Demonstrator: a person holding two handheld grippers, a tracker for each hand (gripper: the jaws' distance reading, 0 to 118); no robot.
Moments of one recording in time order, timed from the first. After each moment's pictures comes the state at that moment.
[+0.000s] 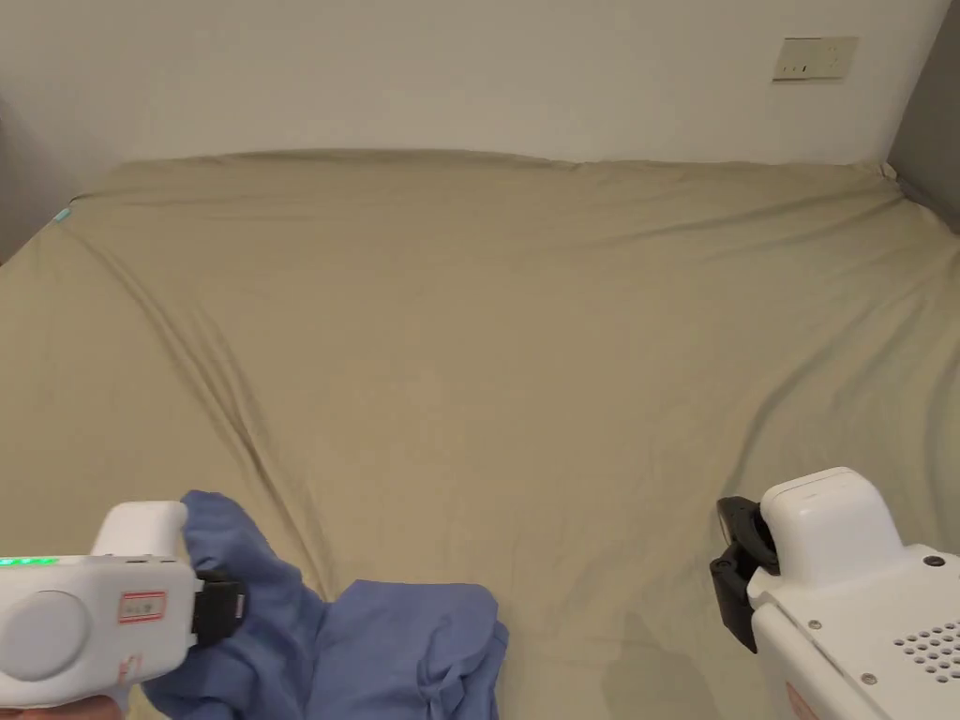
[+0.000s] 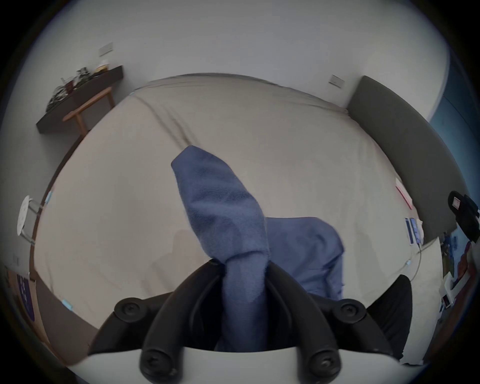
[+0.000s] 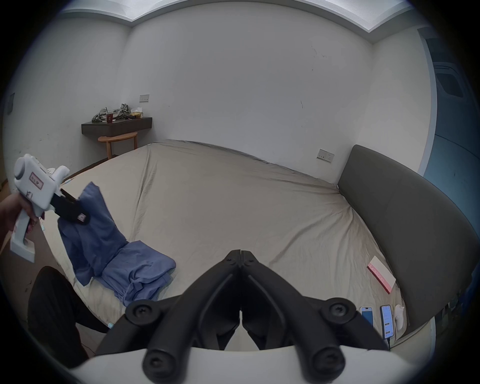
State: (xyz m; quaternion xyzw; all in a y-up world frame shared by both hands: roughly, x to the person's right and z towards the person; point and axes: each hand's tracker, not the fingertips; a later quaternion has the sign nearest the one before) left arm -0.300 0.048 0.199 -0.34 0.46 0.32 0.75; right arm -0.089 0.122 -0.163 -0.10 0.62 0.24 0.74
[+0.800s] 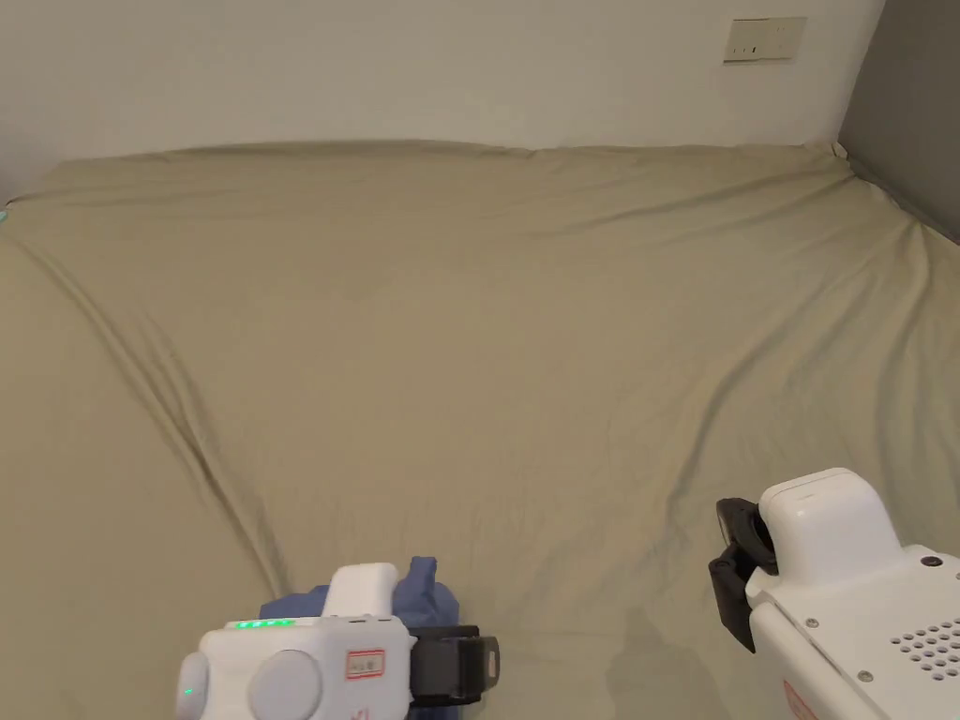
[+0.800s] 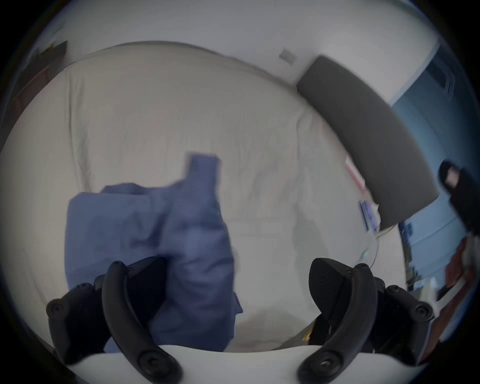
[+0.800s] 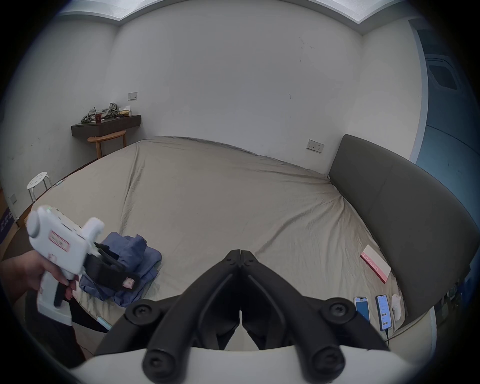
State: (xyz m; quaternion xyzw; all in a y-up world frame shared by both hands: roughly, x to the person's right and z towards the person) left arm -0.259 -0.020 0.058 -0.29 0.32 0.42 0.80; right arm -0.081 0.114 -0.194 -0.12 0.60 0.24 0.75
